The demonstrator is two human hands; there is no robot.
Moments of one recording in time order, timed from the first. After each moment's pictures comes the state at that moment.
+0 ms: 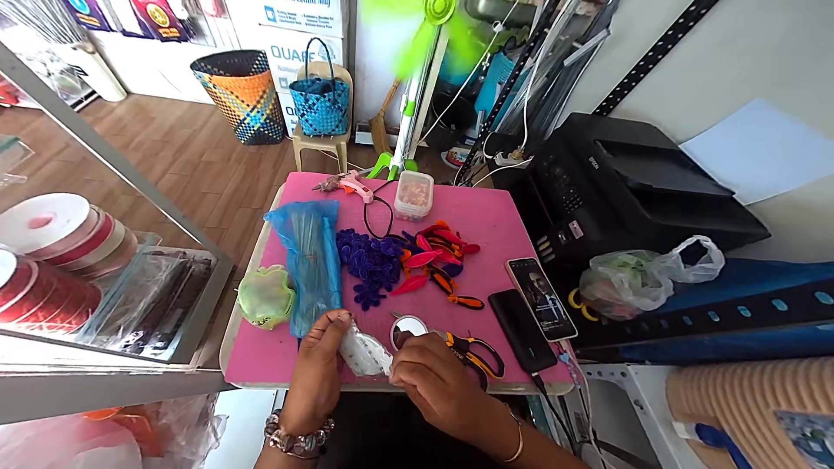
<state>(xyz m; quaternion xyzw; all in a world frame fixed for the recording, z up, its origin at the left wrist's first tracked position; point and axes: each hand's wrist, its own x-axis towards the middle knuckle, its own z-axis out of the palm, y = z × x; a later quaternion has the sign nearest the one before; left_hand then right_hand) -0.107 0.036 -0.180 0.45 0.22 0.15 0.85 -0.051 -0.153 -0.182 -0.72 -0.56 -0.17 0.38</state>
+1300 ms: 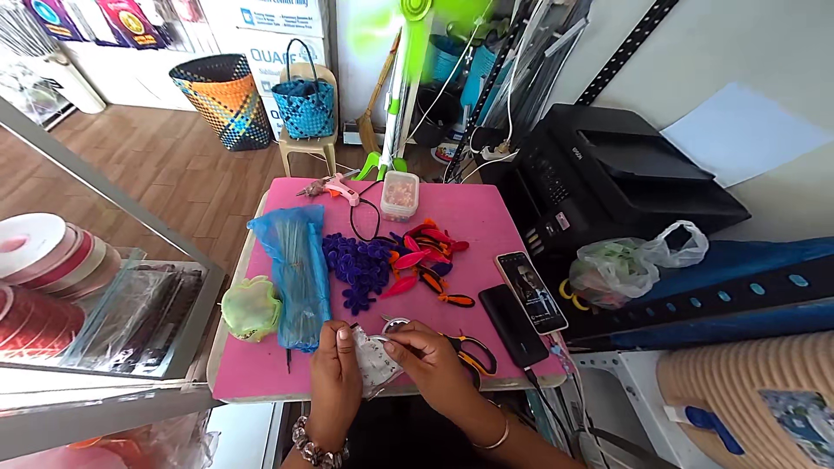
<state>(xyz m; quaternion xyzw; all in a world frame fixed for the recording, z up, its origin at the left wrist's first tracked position) -0.100 0.008 -0.207 0.77 0.10 0.33 0.53 -0.051 -0.145 -0.182 -0.73 -0.22 0.10 0.64</state>
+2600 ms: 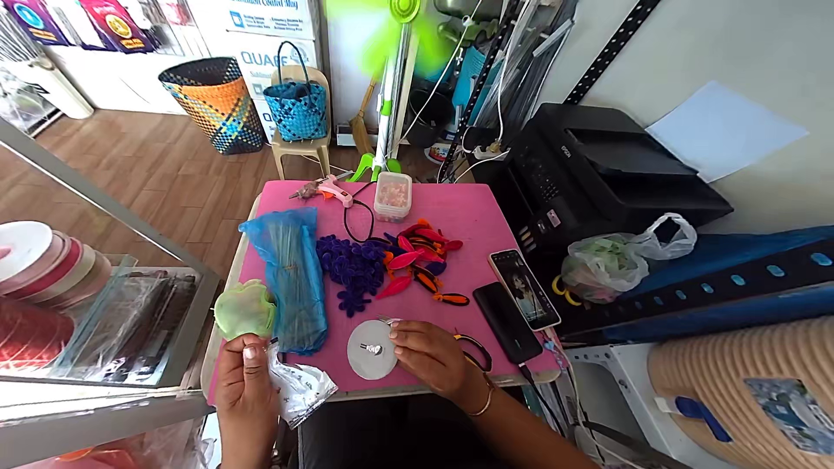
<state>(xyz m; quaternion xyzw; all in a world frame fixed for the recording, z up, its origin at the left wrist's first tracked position) -0.131 0.074 -0.186 0.63 0.12 0.39 0.66 -0.012 -0.162 -0.215 -0.64 -0.57 -0.30 0.42</state>
